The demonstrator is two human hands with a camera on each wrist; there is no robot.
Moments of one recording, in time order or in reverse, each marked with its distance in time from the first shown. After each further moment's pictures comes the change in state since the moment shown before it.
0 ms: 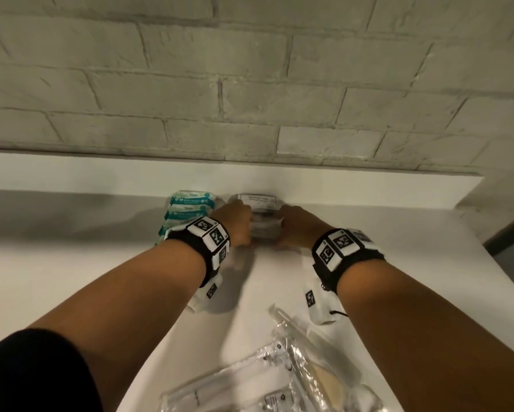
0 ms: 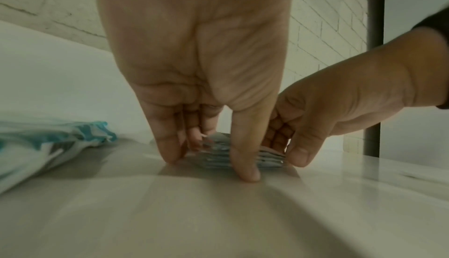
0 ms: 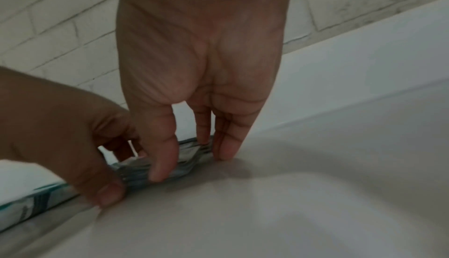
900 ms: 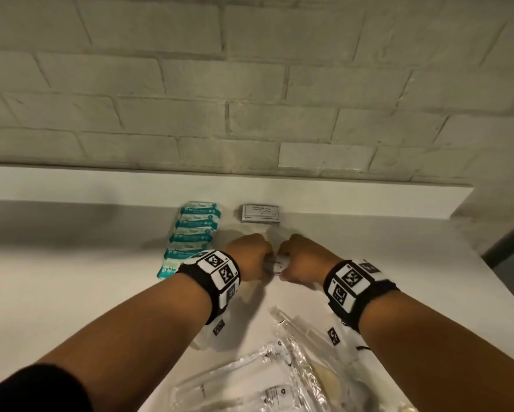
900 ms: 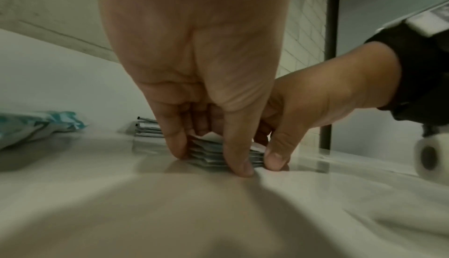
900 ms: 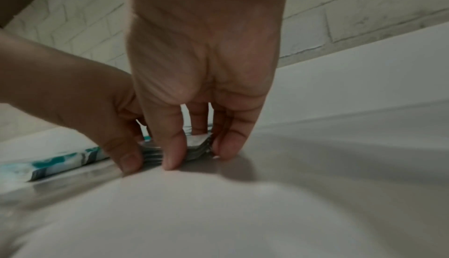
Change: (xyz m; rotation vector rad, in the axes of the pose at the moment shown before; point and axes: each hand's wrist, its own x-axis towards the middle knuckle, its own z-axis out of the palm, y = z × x) left_hand -0.048 0.035 0.011 -0.034 -0.045 0.168; right_hand -0.066 -0.008 0.006 -0.120 -0.093 -0.045
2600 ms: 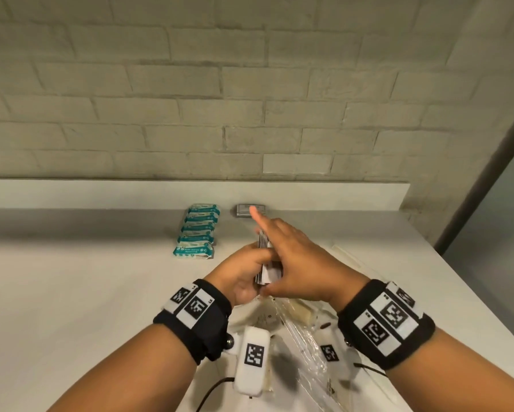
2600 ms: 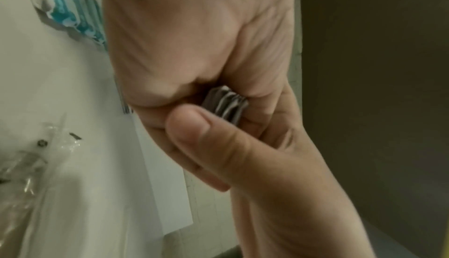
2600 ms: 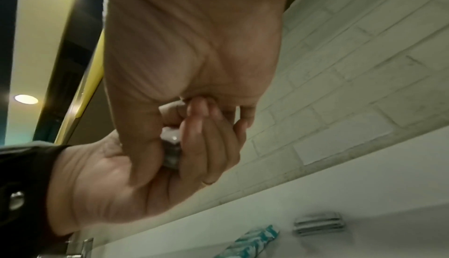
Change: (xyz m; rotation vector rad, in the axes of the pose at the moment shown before) left_hand -0.165 0.117 -0.014 -1.754 0.053 -0.110; right_hand -0.210 -0.063 -0.004 0.147 0.404 -0.438
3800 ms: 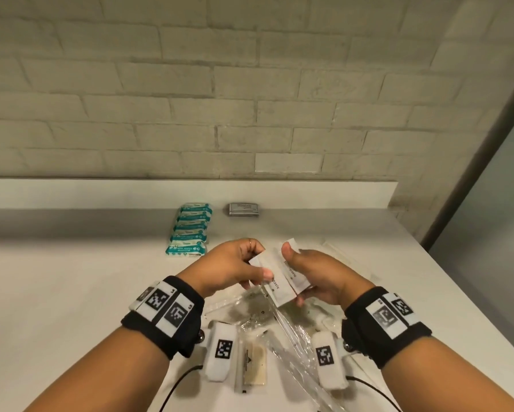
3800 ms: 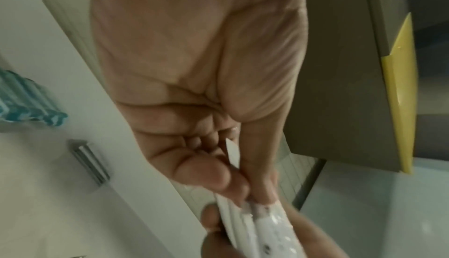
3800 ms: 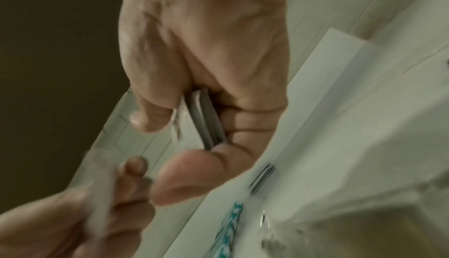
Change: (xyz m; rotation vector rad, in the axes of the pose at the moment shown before) left_hand -0.017 0.010 -0.026 0.672 -0.086 0.171; right_hand -0.020 0.045 0.020 1.080 -0.159 0.517
